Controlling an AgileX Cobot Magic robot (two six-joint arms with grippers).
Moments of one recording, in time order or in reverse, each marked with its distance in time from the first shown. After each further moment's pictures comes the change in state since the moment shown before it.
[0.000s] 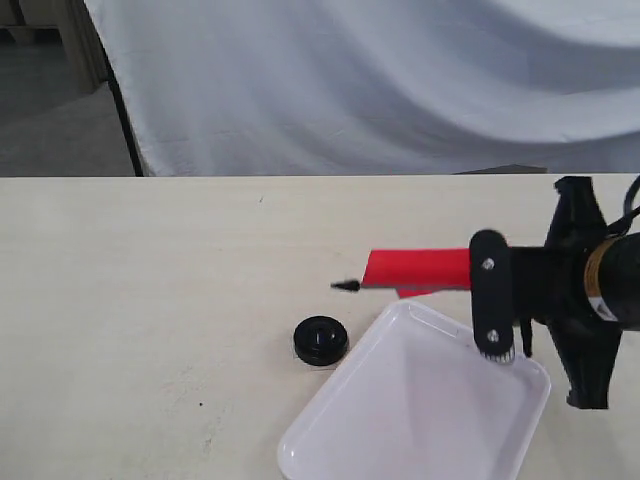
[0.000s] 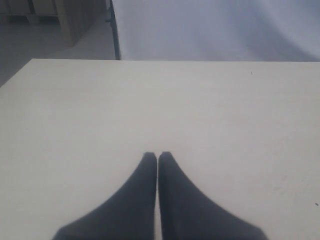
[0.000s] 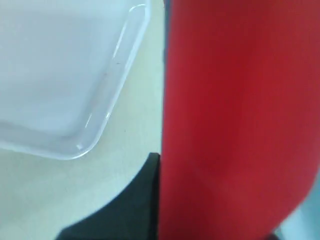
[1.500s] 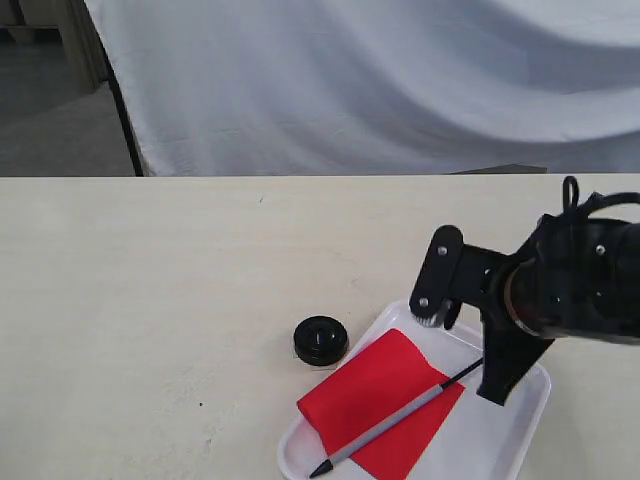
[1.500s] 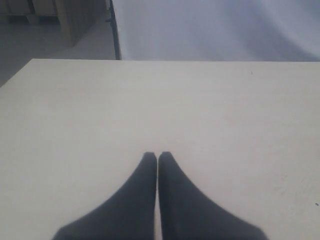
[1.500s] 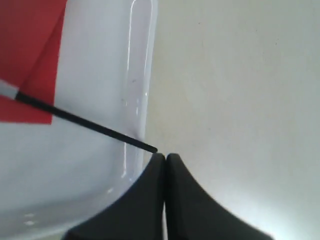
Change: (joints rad) left arm 0.000 0.000 0.000 0.000 0.000 0.000; right arm 0.060 0.286 -0.083 -0.199 0.052 0.696
